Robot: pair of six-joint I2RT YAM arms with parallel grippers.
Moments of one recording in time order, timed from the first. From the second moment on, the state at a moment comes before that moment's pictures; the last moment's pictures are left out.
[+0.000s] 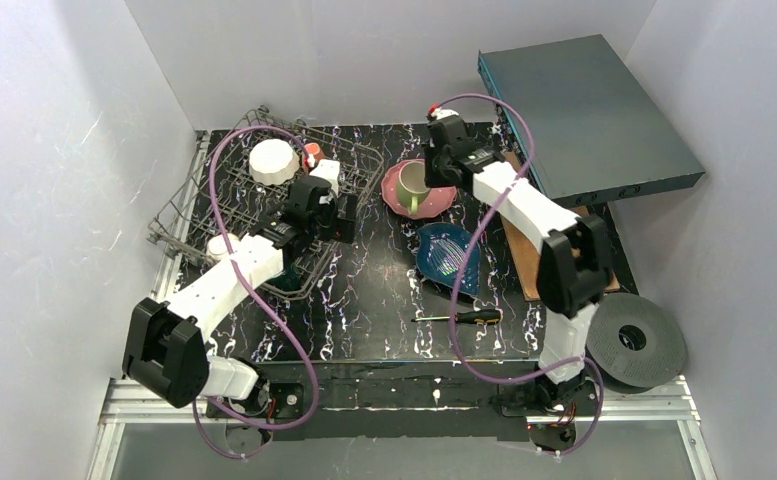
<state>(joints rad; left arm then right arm) -0.50 1.35 1.03 -0.36 -0.23 -0.16 0.54 1.97 1.72 -0.52 0.18 0.31</state>
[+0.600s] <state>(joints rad) -0.45 0.94 0.75 -0.11 0.33 -0.96 0.54 1.43 1.19 -0.03 -0.40 0.68</state>
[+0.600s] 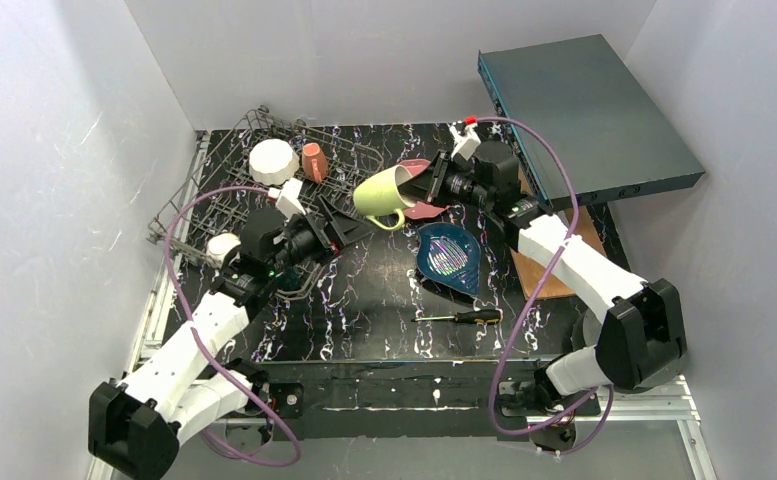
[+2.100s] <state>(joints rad) -0.53 0.89 0.55 0.60 0.41 -1.58 0.78 1.36 0.90 0.59 -0.22 1.12</state>
